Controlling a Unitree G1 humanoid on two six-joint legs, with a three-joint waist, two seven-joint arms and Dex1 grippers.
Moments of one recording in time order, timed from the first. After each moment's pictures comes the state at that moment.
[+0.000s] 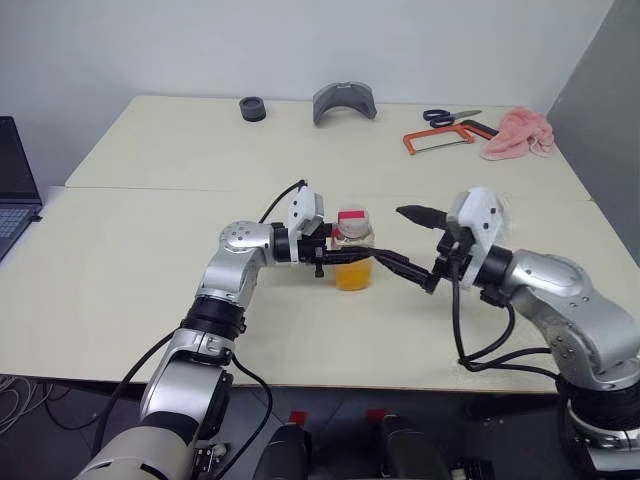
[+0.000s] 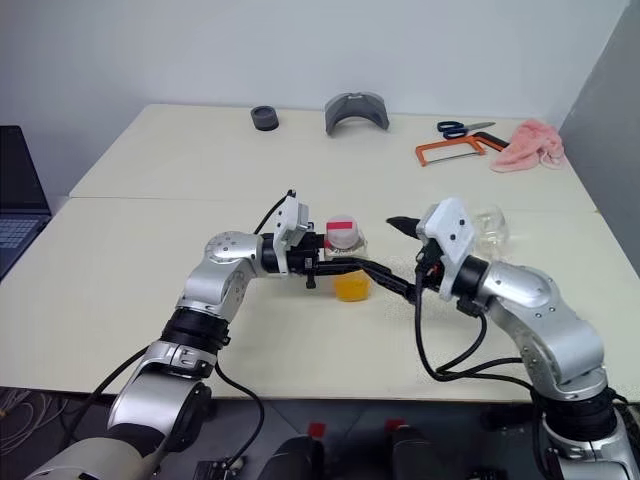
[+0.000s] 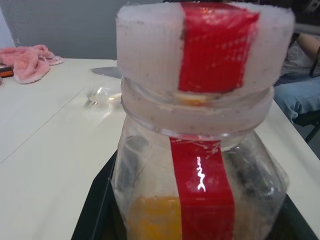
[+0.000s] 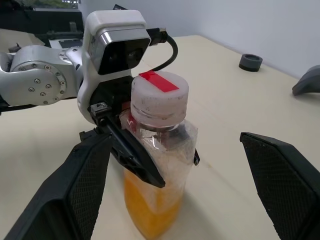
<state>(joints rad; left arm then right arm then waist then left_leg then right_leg) -0.78 0.31 -0.11 0.48 -0.29 0.08 -1.30 -0.40 -0.58 -0.02 -0.57 0.58 0.72 0.65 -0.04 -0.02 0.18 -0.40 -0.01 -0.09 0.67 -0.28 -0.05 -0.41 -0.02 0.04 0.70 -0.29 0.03</state>
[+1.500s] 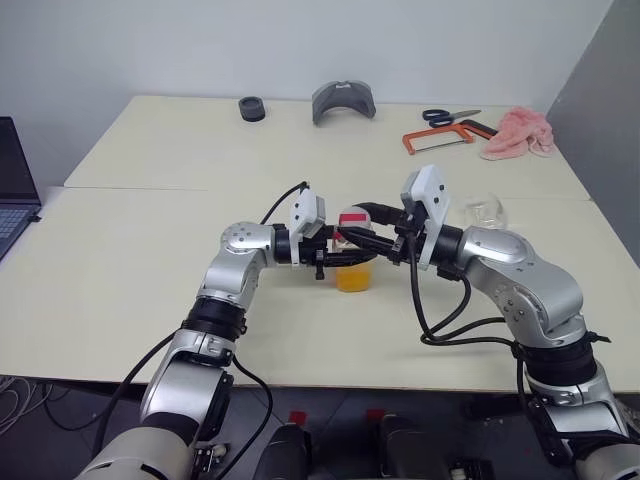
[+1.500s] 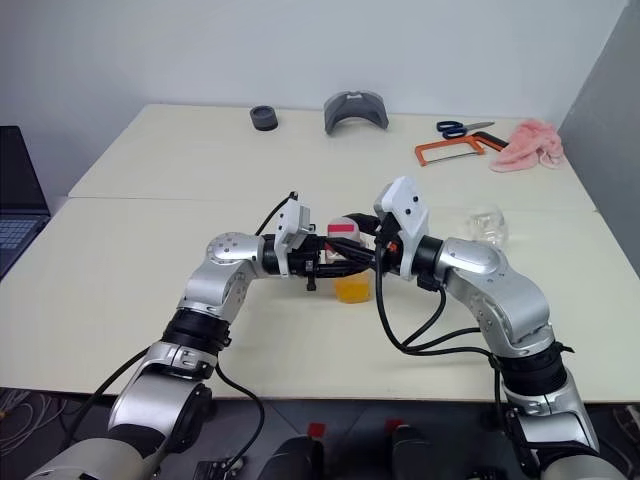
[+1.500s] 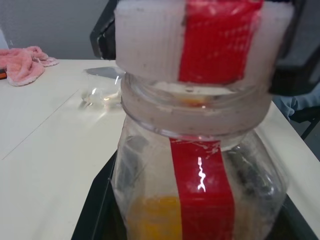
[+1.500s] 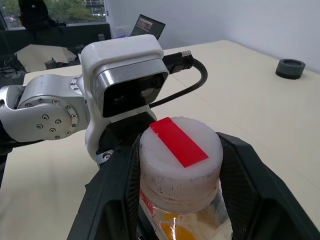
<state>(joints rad) -0.77 0.31 -0.12 0.48 -0.29 0.06 -1.32 -0.61 -0.44 0.16 -0.35 0.46 0.68 0.65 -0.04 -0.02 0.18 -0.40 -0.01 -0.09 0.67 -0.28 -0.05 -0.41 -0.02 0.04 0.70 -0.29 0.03</state>
